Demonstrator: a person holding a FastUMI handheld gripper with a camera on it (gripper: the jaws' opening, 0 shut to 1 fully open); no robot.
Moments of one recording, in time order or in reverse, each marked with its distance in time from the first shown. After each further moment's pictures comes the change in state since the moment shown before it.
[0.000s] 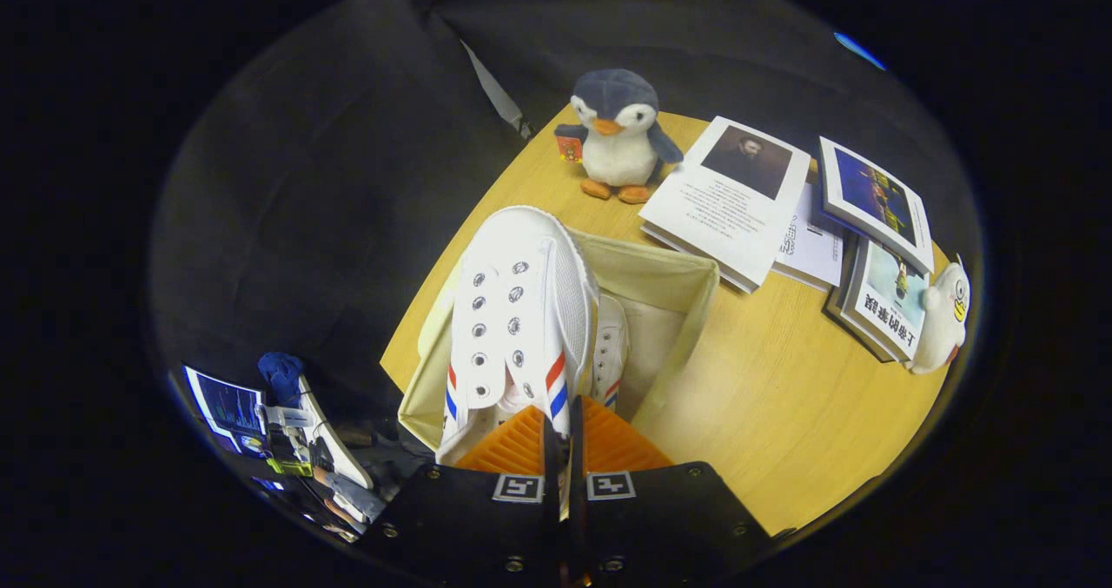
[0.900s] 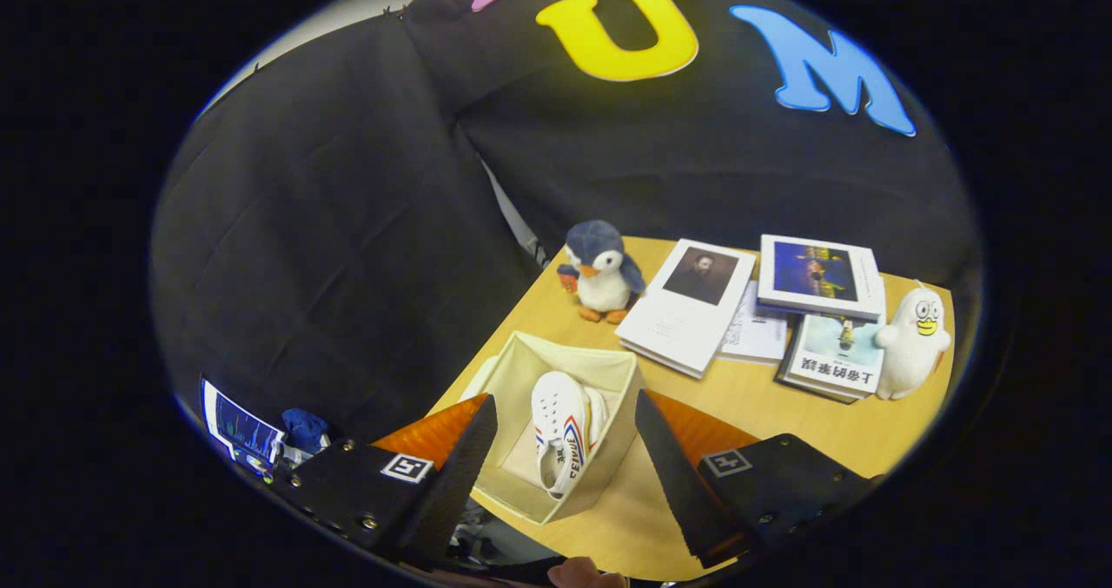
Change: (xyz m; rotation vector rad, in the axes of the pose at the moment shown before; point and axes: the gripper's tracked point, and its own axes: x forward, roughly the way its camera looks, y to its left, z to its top) arm -0.149 -0.053 0.031 0.038 -0.539 0.017
